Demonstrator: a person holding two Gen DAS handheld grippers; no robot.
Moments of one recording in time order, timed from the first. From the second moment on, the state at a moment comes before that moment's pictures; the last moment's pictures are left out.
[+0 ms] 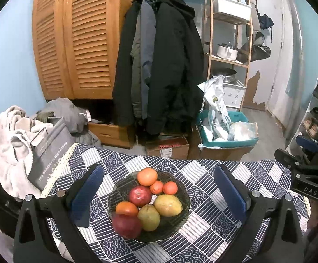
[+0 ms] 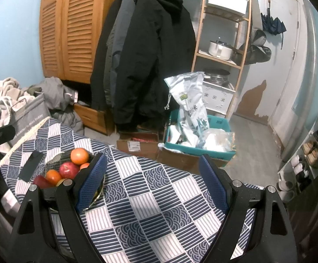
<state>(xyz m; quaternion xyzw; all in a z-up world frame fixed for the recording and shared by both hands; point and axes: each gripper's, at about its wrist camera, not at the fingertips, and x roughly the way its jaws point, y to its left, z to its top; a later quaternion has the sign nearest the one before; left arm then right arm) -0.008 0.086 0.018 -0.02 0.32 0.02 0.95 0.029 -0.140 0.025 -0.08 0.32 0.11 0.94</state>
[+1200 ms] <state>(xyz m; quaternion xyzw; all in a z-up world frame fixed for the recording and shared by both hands) -0.011 0.080 0.020 0.00 0.32 0.03 0.95 0.028 -0.137 0.025 -0.09 0.32 0.11 0.94</state>
